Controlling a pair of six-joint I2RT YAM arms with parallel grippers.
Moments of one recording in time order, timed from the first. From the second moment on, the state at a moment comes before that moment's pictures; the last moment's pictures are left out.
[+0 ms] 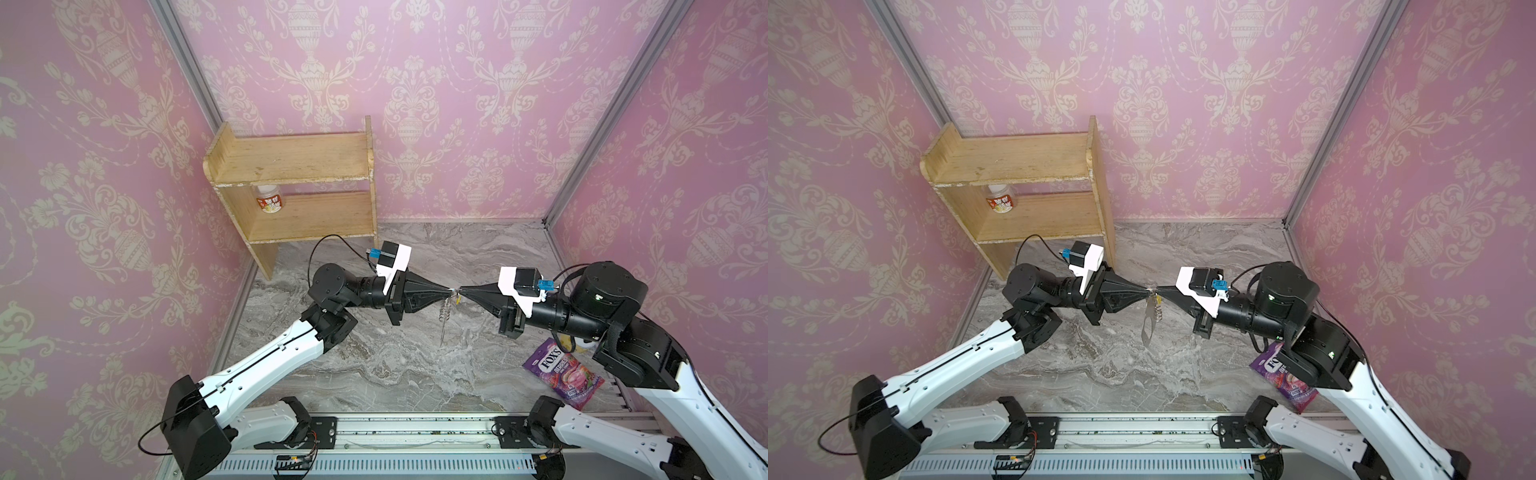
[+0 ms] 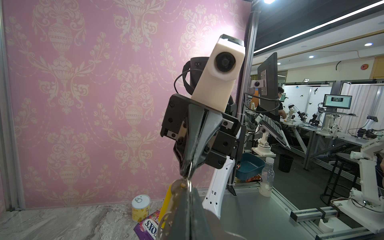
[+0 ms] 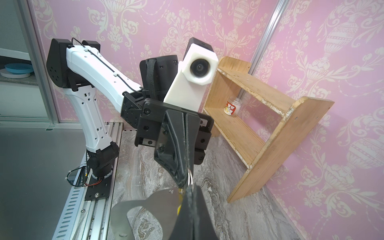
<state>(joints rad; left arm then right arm) -0.76 1.19 1.00 0.66 0.94 -0.48 0.77 0.86 1.34 -0.56 -0.40 -0.34</state>
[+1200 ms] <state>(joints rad) -0.76 1.19 1.15 0.01 1.04 -0.12 0.77 0.99 1.48 -0.86 -0.44 -0.53</state>
